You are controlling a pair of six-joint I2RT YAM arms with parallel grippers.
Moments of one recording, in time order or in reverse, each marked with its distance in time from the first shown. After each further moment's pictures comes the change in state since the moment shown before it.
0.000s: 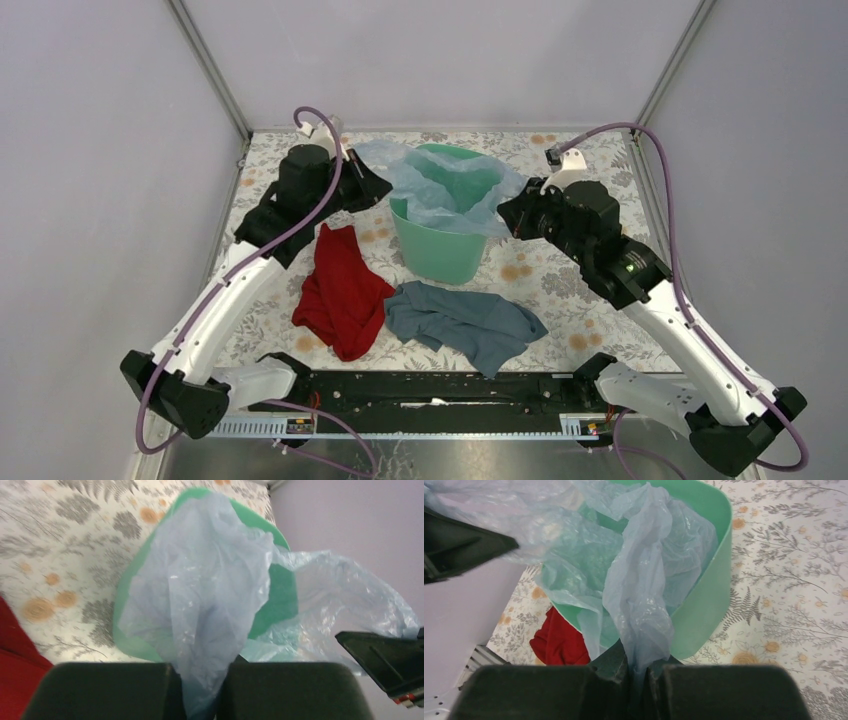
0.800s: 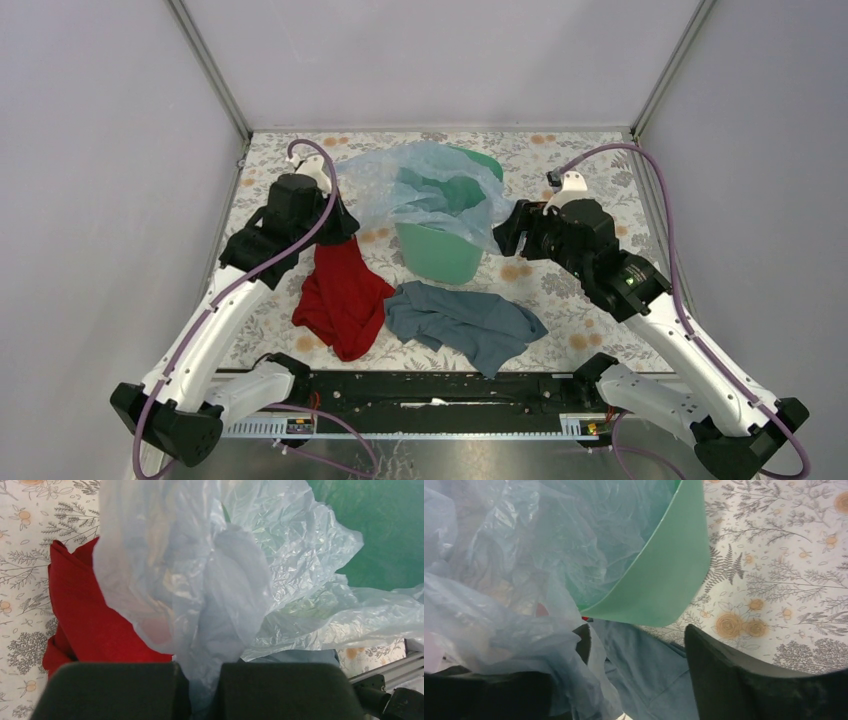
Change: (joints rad) left arm 0.070 -0.123 -0.101 -0.262 -0.116 0.231; right arm 0.000 -0.080 -0.115 -0.095 0.061 0.016
